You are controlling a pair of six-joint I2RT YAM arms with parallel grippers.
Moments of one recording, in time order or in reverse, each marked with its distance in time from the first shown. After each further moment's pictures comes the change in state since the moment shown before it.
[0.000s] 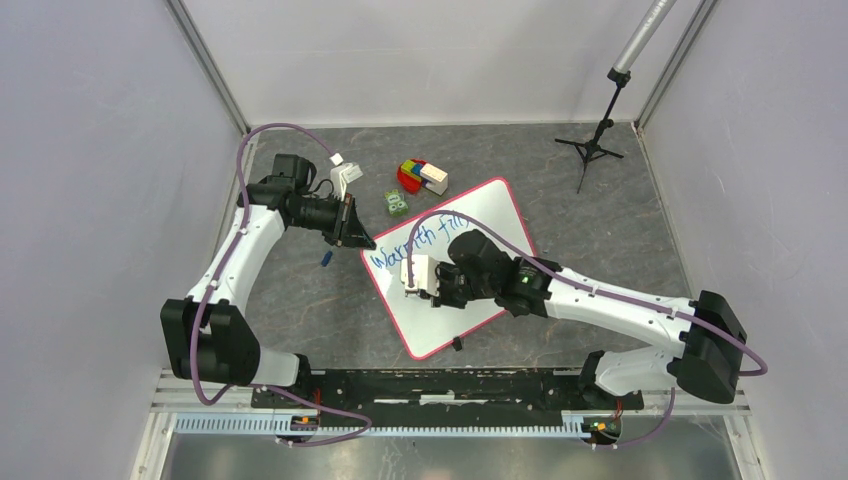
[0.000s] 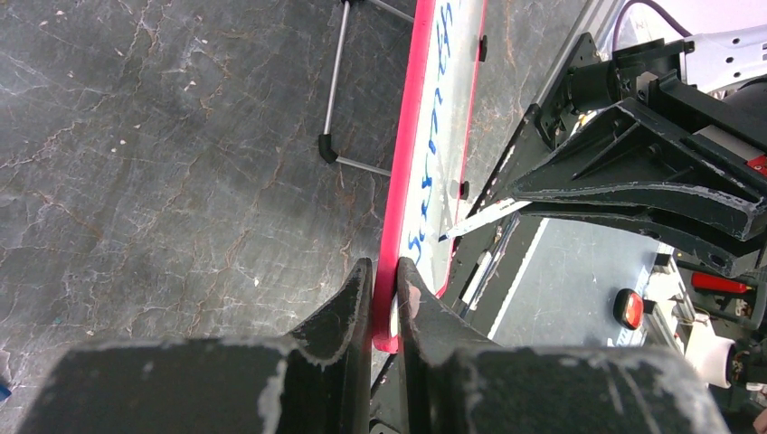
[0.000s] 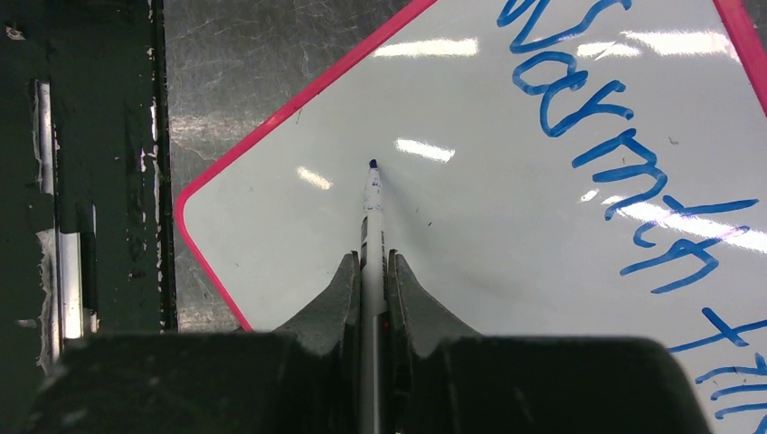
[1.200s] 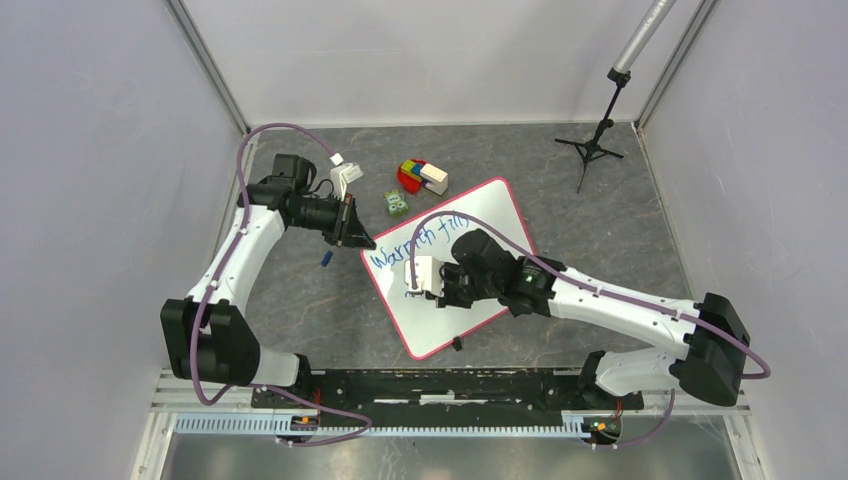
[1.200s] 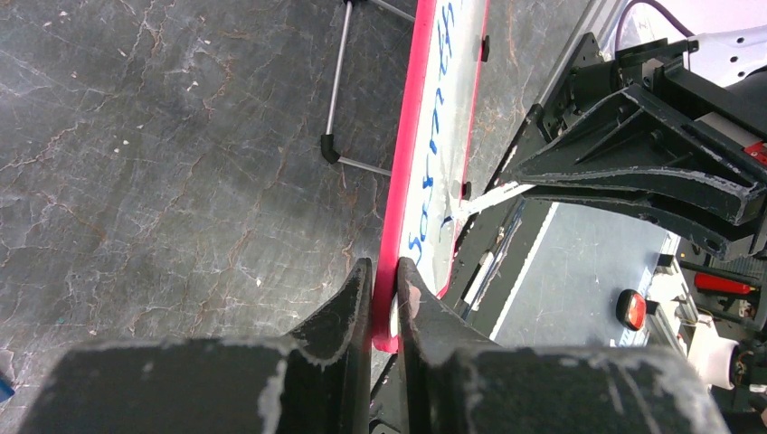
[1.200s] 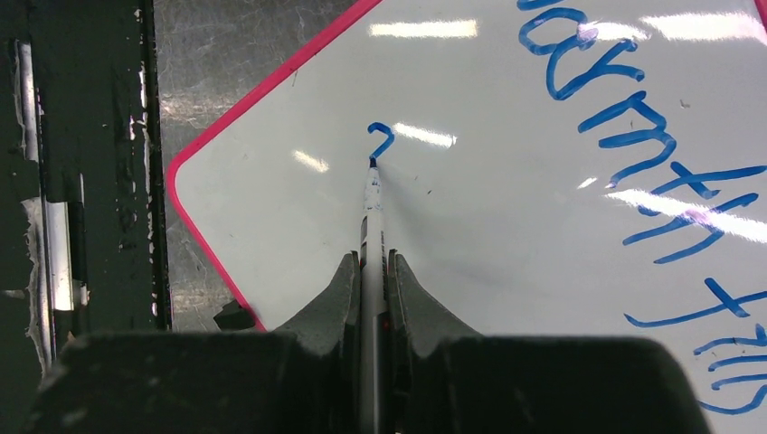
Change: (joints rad) left arm -0.001 -0.001 -0.002 0.004 -0.006 0.000; right arm -0.015 -0.018 -0.006 -0.049 0.016 -0.033
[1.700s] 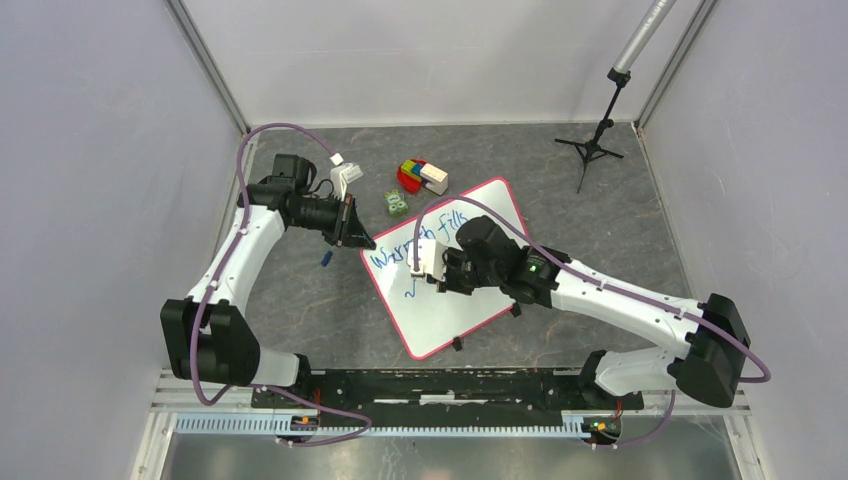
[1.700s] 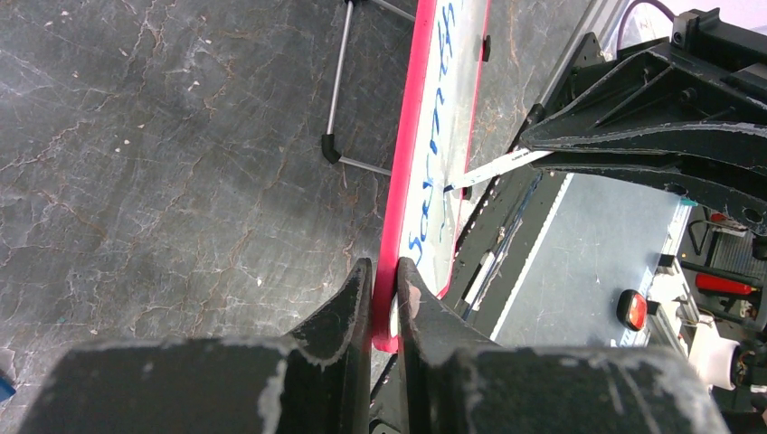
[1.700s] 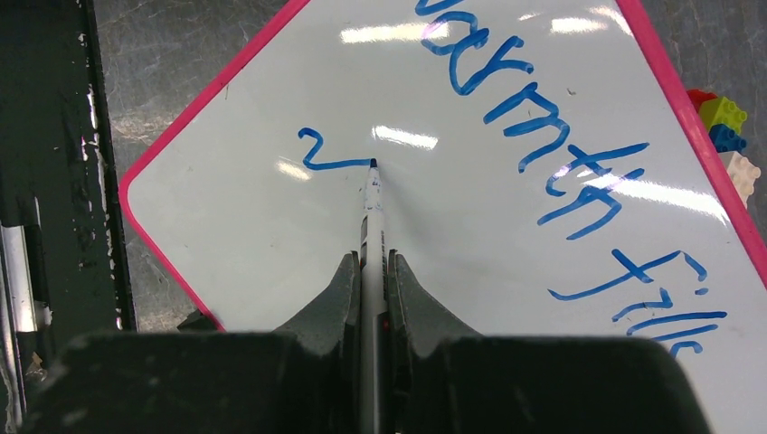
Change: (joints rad) left arm 0.000 -0.001 0.000 0.000 -0.001 0.000; right arm -0.058 0.006 0.055 -0.014 0.017 0.002
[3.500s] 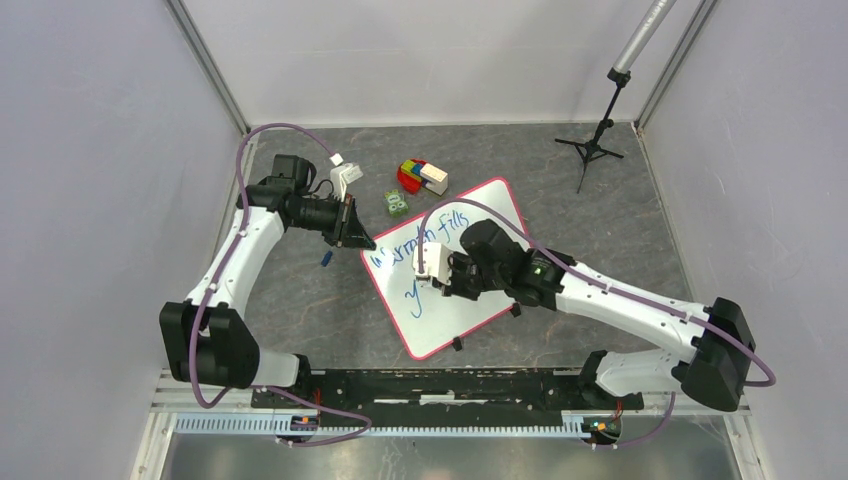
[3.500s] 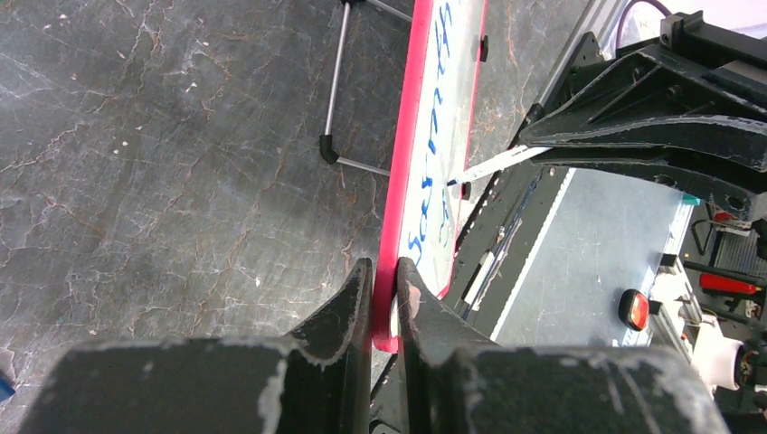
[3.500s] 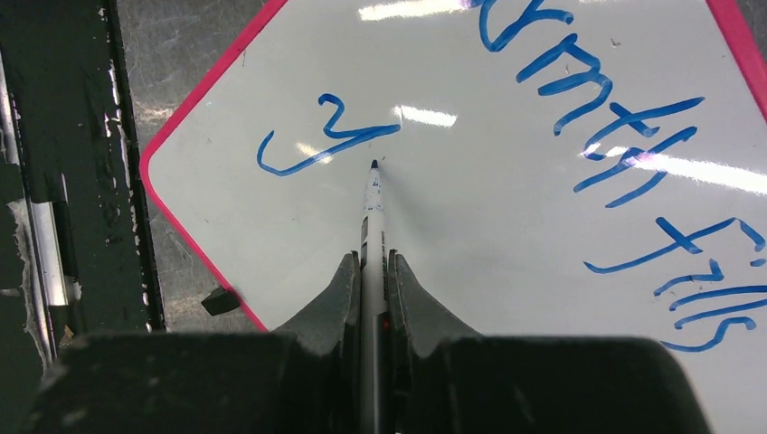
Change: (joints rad) left arm -0.001 -0.011 -0.002 0.000 0.000 0.000; right arm 0.002 -0.037 -0.024 -0.047 -0.021 0.030
